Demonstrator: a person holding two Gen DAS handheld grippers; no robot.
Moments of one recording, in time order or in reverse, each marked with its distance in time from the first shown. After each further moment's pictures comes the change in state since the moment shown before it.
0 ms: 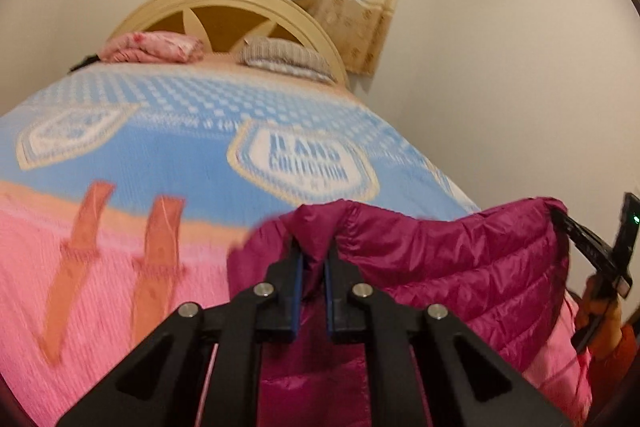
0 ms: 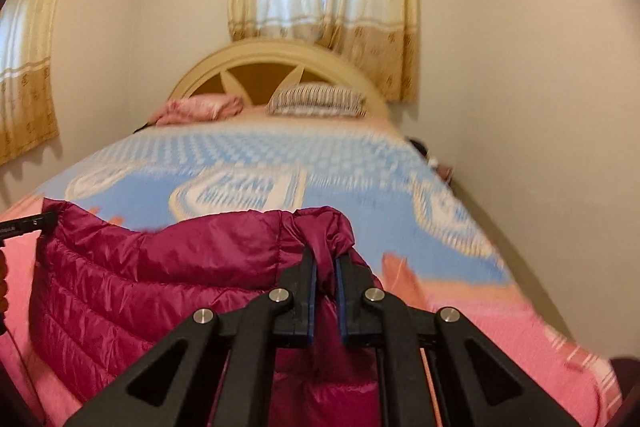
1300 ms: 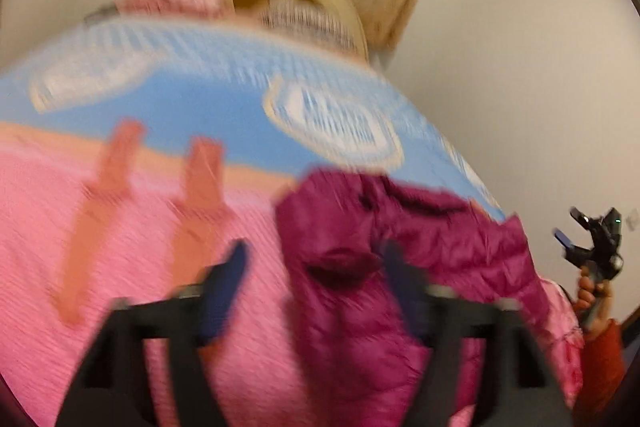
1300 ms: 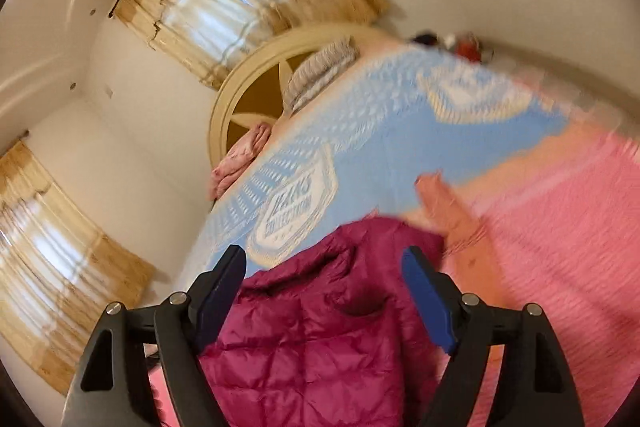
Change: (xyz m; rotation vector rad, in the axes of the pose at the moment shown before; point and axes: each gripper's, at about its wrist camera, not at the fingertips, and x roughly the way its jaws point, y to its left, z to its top) left arm -0.022 0.064 -0.032 -0.079 0.077 -0.008; right arm 0.023 -0.134 -0.050 0.658 0.139 0.349
